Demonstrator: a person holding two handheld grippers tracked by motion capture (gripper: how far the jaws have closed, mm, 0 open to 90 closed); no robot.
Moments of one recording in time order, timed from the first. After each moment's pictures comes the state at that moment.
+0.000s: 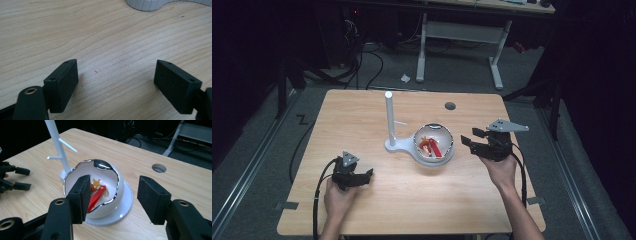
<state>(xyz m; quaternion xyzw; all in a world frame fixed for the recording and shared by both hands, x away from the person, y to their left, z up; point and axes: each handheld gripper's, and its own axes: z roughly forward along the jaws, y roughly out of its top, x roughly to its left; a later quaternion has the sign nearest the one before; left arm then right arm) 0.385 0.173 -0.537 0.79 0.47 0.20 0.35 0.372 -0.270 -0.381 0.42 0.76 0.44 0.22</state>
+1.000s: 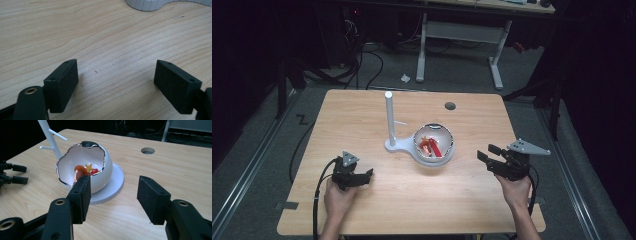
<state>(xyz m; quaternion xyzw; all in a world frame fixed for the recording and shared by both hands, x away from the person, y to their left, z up) 0.385 0.173 -0.537 0.79 0.47 0.20 0.35 0.331 -0.314 -0.415 0.47 0.72 0.46 0.22</state>
